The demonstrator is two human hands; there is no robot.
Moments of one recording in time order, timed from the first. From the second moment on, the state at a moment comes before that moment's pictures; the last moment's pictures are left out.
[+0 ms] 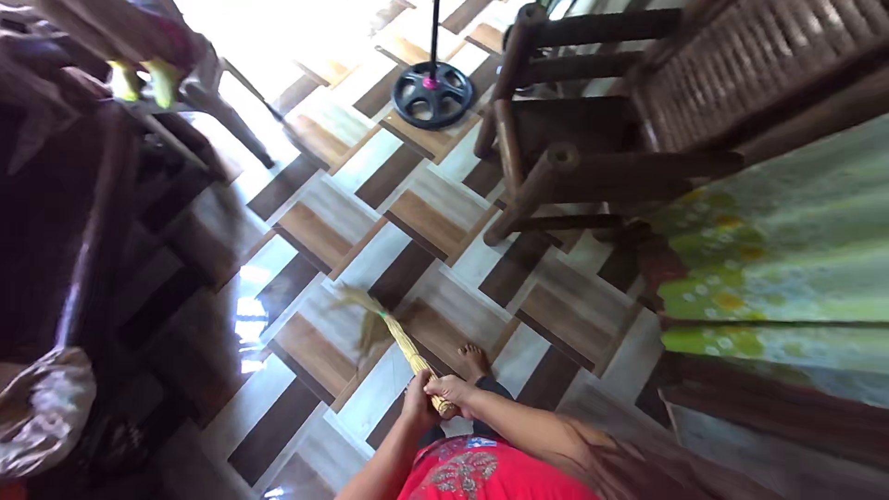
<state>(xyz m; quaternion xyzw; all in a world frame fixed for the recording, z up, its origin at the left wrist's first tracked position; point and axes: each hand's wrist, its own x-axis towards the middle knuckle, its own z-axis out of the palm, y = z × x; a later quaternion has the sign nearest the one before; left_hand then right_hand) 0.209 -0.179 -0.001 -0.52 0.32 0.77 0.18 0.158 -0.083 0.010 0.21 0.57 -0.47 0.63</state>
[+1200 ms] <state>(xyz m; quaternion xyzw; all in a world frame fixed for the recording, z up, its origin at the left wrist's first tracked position) 0.179 -0.355 -0.011 -0.56 0.31 0.76 0.08 0.090 -0.291 0.016 0.14 0.61 -0.29 0.72</state>
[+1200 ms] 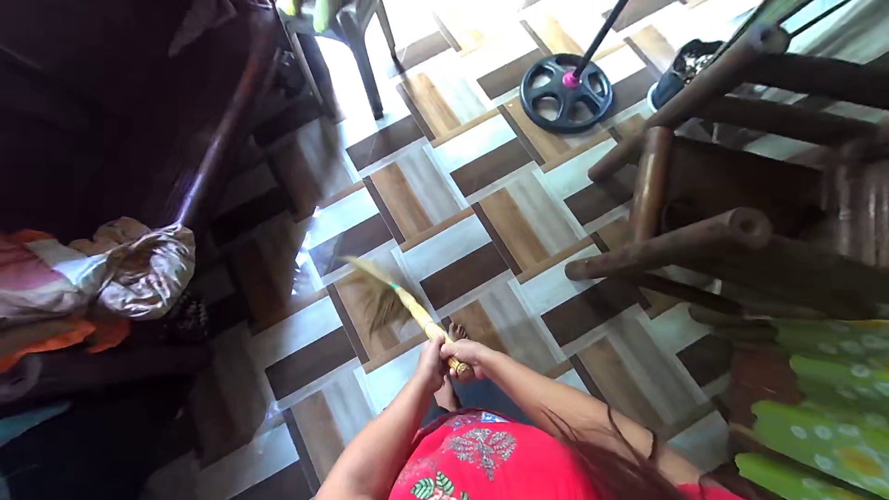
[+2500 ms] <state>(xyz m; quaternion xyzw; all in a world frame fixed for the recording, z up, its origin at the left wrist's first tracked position) 0.224 -0.494 -0.005 -0.59 0.29 0.75 0.00 0.122 -0.441 0.014 -0.06 0.62 -0.22 0.75</state>
